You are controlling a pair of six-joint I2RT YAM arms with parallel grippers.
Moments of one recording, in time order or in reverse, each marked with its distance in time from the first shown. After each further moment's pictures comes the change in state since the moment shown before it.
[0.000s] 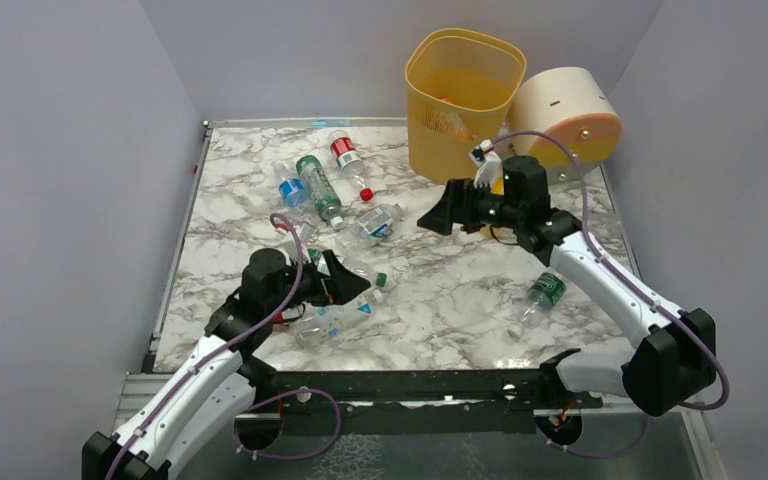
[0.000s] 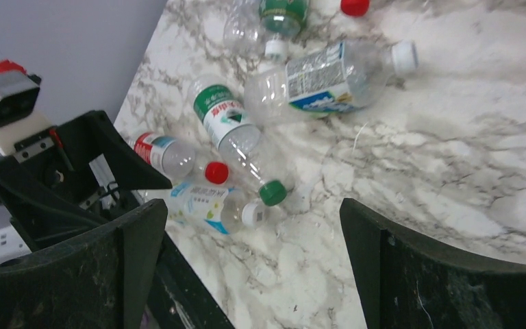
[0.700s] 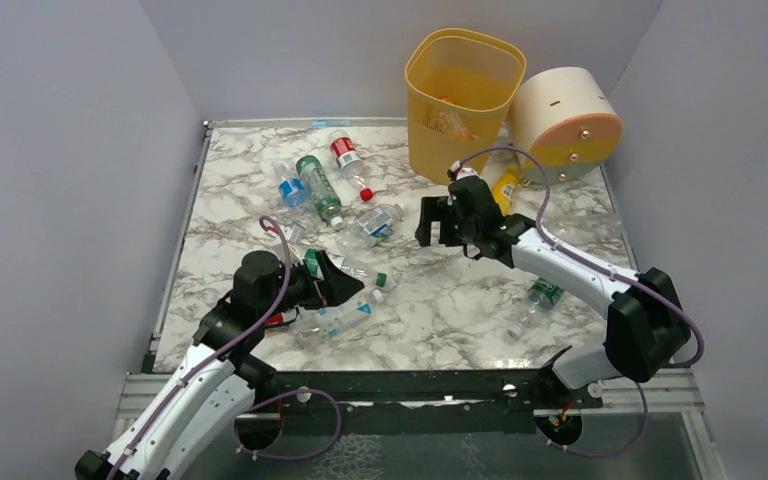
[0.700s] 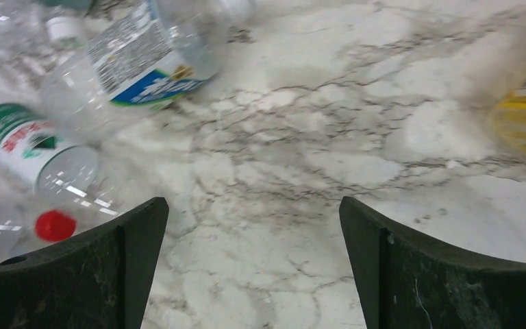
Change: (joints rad) left arm 0.000 -0.106 0.062 -0.192 -0.051 -0.026; right arm 0.217 0.175 -0.035 -0.056 0.579 0.026
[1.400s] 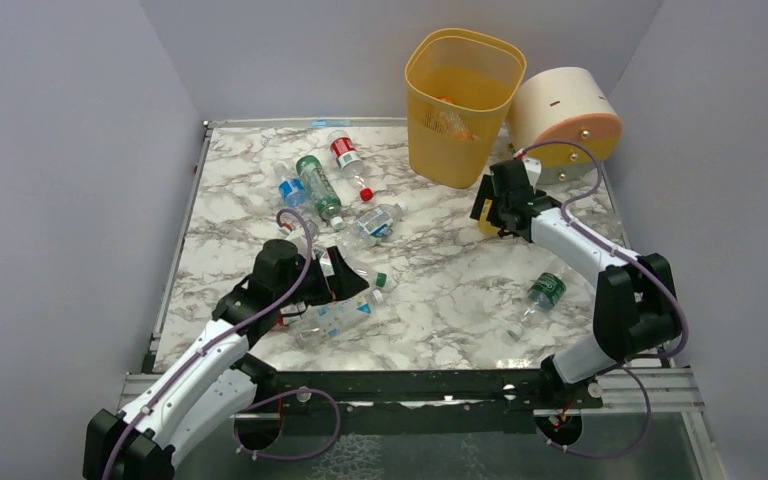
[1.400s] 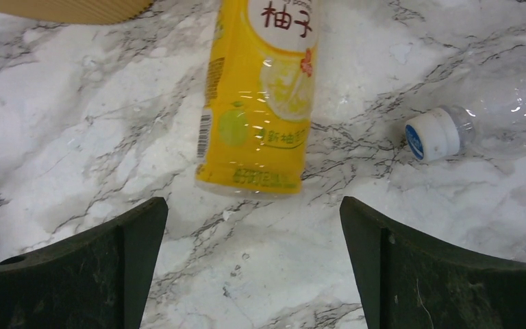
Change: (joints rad) left arm 0.000 0.179 0.000 0.048 -0.015 0.022; right arm -0.295 0.085 0.035 -0.089 0.318 0.074
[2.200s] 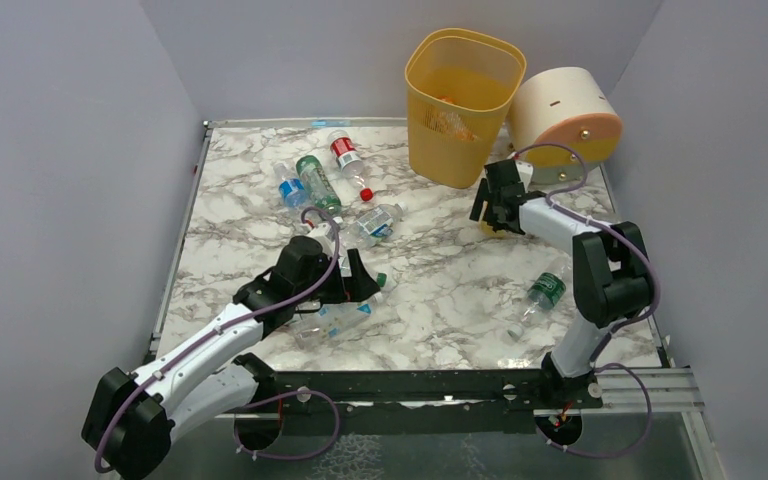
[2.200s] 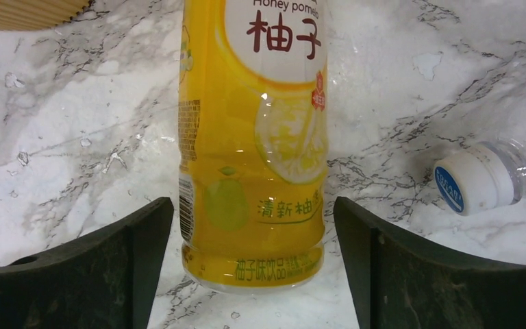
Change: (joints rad) left arm -0.118 0.193 0.034 0.067 -0.118 0.067; right arm -0.058 0.211 0.048 0.066 -0.020 -0.017
